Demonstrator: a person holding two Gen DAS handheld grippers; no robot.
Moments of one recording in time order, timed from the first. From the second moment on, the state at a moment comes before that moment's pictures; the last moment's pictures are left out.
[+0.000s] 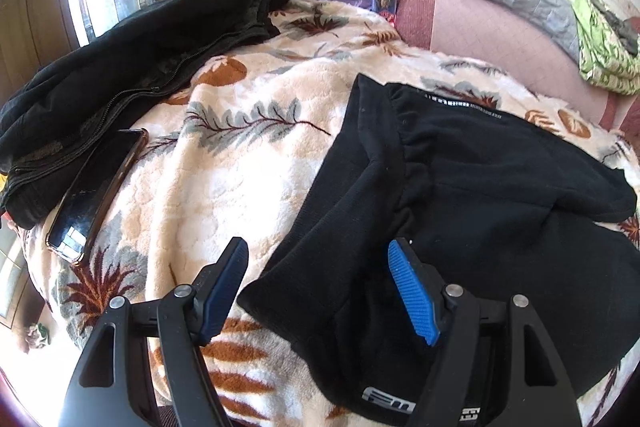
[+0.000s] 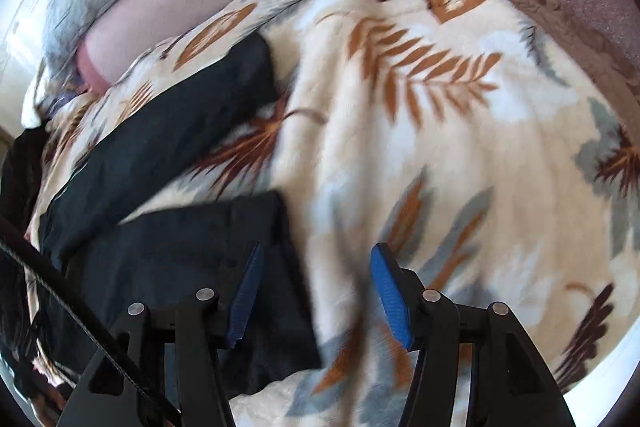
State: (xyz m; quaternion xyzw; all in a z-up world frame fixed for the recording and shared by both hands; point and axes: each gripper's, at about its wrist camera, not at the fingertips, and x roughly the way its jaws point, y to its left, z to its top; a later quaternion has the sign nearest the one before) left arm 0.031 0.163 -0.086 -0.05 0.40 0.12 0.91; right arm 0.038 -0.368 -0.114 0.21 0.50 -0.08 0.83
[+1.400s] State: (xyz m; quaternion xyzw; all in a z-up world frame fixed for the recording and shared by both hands) left arm 0.024 0.163 -0.082 -0.04 0.38 0.13 0.91; right arm 0.015 -0.341 -0.115 0.15 0.51 -0.08 0.84
